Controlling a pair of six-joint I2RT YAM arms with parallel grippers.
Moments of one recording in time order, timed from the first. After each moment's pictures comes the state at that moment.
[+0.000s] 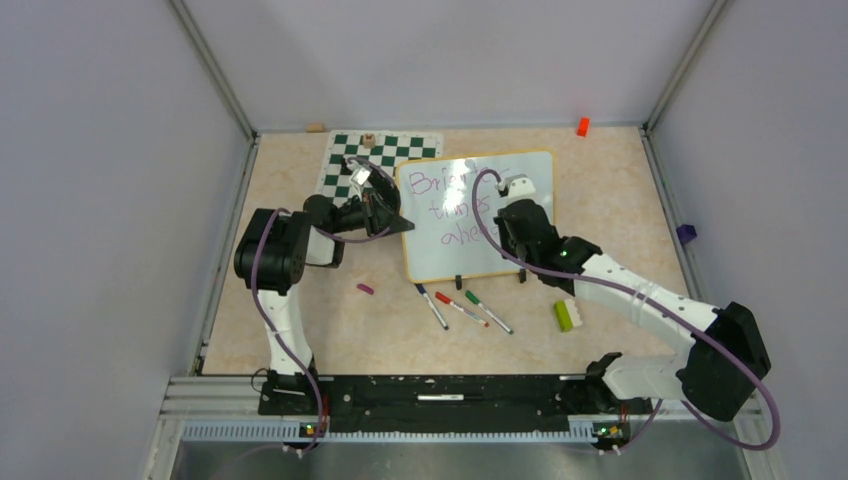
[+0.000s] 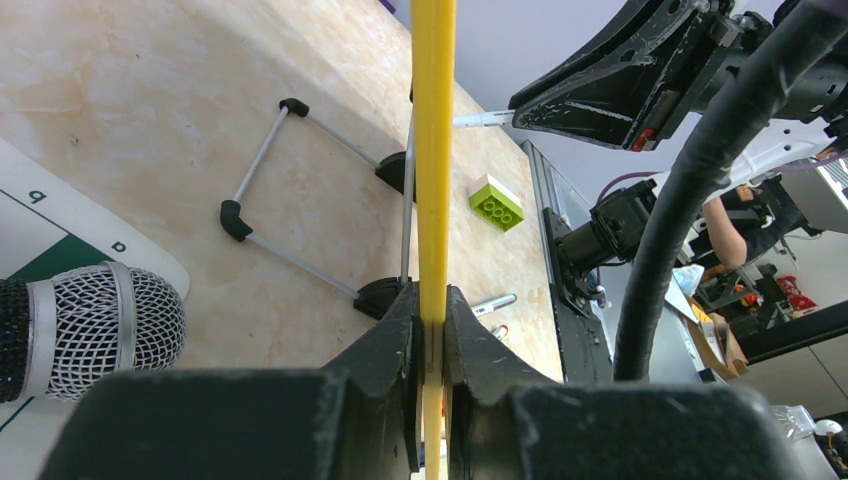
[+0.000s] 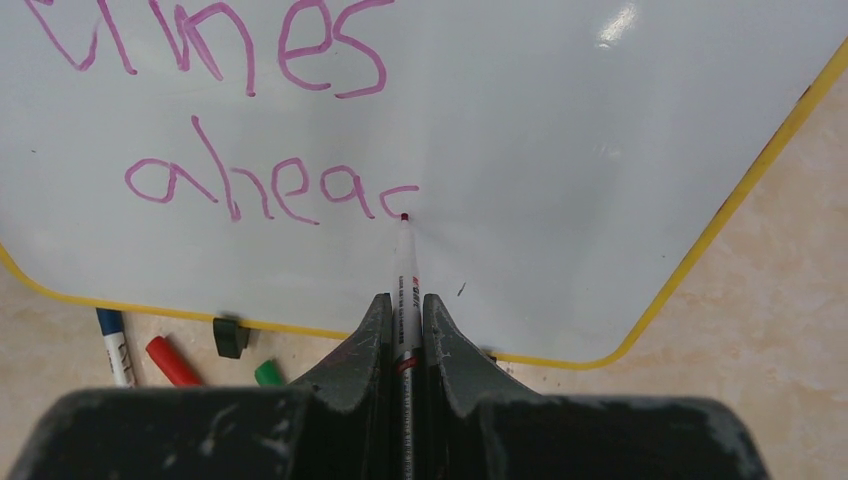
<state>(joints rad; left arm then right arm) -0.12 2.05 0.82 1.52 1.29 -1.02 0.72 1.24 0.89 -0.31 0.40 0.25</state>
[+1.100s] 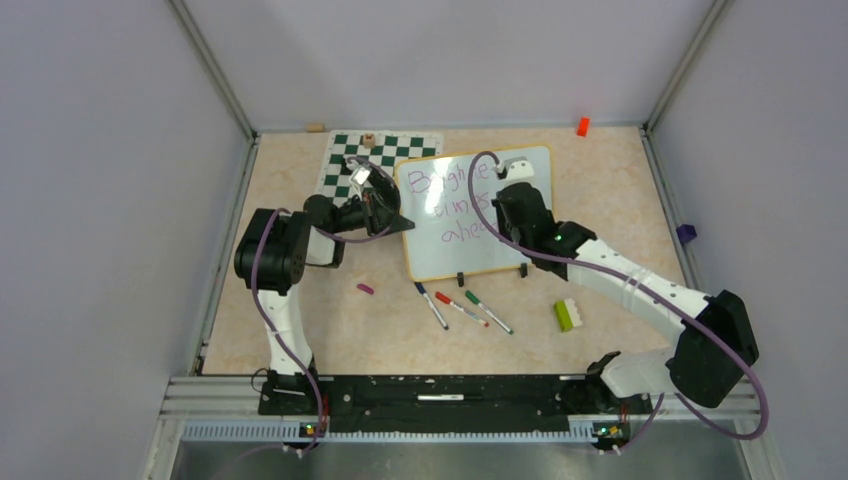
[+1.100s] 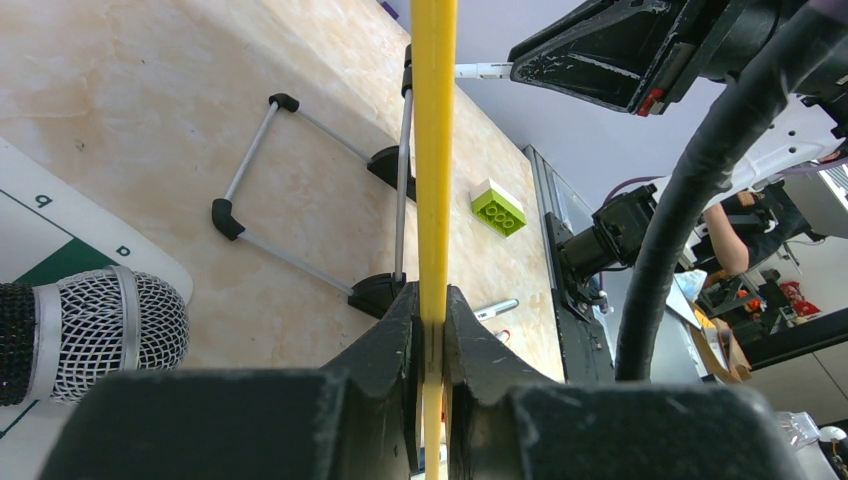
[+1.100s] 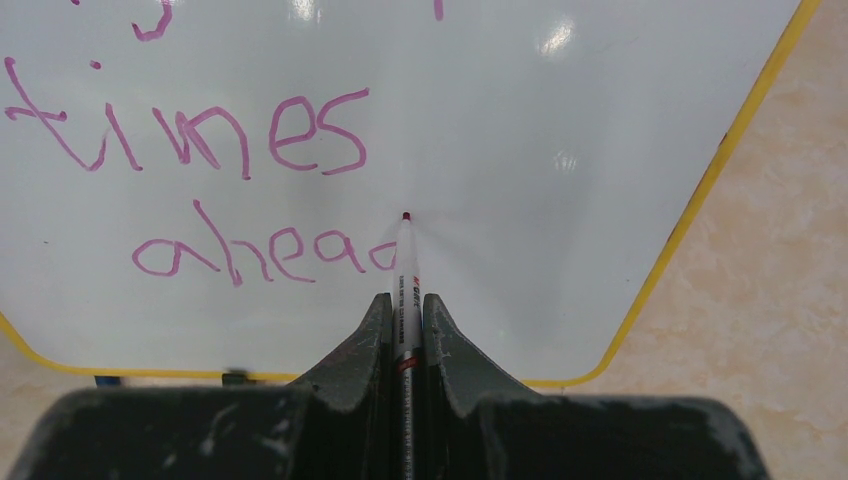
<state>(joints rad) -0.12 2.05 0.82 1.52 1.27 -1.02 0.69 1.32 1.00 -0.30 0.45 0.23</state>
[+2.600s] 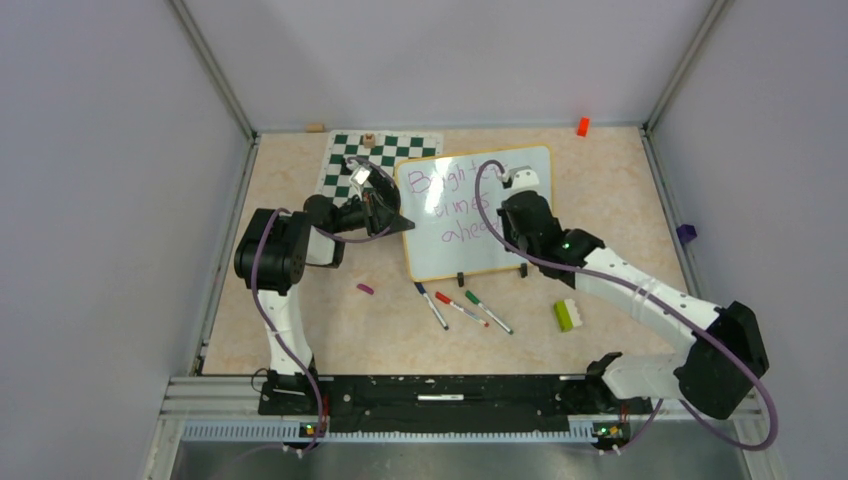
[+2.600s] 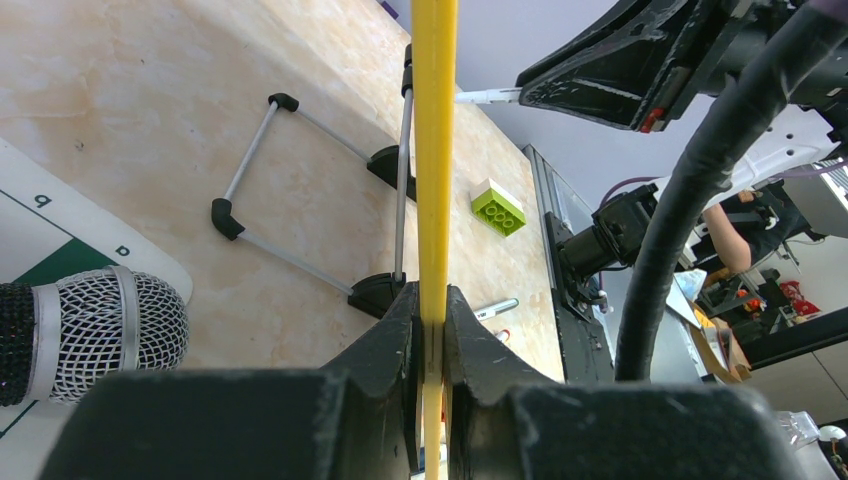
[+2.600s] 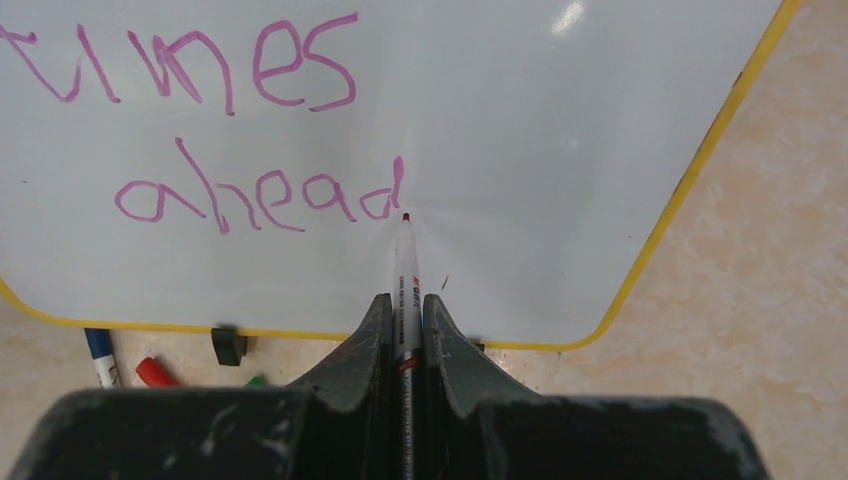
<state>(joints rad) -0.12 2.05 0.82 1.52 1.27 -1.02 0.69 1.24 0.95 -0.36 0.41 0.24</state>
